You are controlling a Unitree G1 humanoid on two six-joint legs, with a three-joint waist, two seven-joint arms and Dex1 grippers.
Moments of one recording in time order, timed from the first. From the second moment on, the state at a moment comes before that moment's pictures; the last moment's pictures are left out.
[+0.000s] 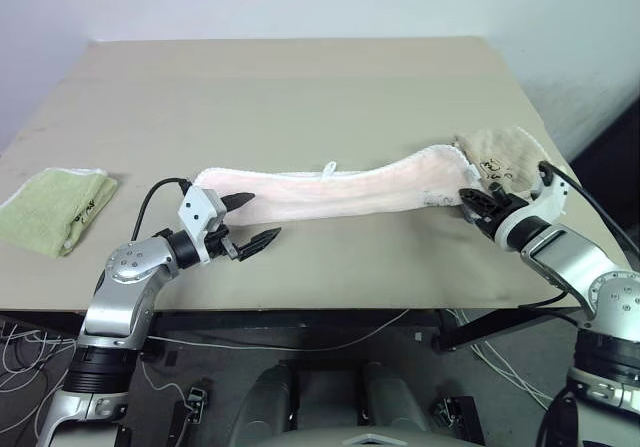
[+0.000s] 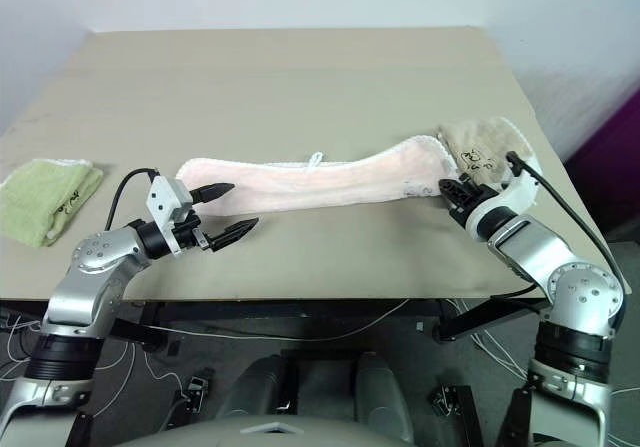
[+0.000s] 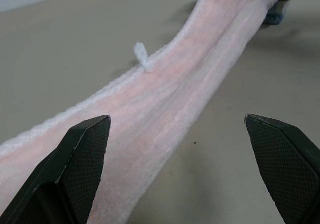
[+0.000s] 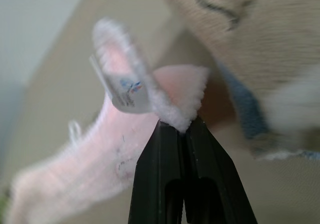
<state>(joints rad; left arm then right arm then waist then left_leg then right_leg) -0.21 0.55 0.05 -0.06 -0.35 0.16 -0.87 -0.30 -0.57 -0.37 -0.10 1.41 0.93 -0.28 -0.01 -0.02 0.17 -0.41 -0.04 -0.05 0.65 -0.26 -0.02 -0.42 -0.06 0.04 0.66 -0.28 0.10</state>
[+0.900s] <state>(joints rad) -0.18 0.50 0.03 -0.10 -0.33 0.15 -0.80 -0.68 -0.33 0.18 0.09 0.75 0.99 0.28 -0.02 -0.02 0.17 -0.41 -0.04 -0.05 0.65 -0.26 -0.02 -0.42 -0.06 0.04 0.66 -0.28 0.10</state>
